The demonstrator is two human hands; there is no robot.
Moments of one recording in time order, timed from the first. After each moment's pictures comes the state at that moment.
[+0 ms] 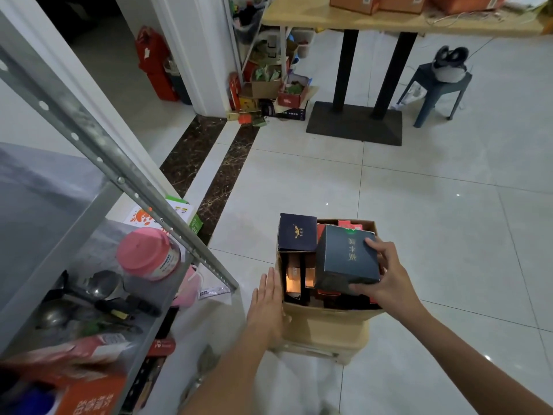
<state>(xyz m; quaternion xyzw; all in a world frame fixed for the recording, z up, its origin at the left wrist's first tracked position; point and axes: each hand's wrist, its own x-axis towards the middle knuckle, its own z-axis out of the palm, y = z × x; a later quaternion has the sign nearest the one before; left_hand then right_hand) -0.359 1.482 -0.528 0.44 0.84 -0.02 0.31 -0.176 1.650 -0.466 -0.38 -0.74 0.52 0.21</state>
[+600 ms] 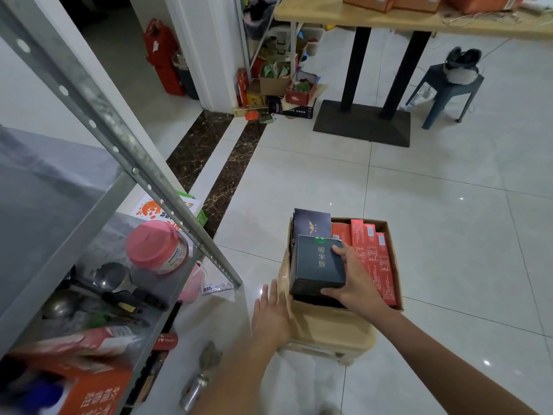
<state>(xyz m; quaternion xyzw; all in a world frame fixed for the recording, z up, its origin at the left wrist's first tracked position) -0.363 1.466 -0.555 0.42 0.84 -0.03 0.33 -0.234 1.620 -0.505 -0.34 -0.81 0.46 0.11</state>
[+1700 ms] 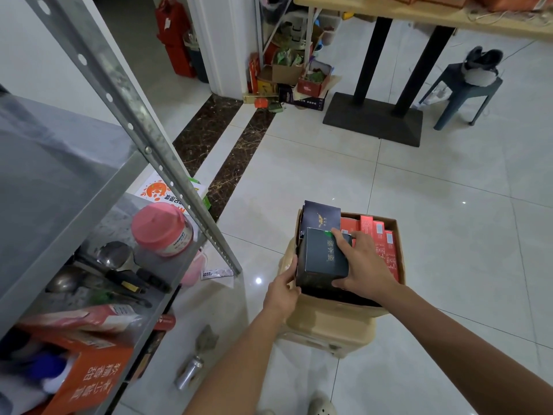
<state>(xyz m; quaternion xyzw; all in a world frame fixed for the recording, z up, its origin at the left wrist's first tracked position) -0.368 1.489 -0.555 0.20 0.79 0.38 0.44 -0.252 1.639 -0.466 -0.30 -0.93 0.17 -0.11</state>
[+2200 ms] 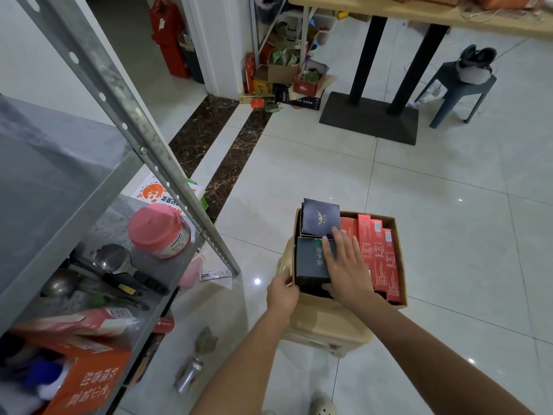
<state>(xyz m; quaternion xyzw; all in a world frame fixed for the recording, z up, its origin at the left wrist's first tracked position) -0.361 1.495 -0.557 0.13 0.80 0.41 0.41 -0.267 1.609 -0.499 -0.30 -0.94 0.03 -0.15</state>
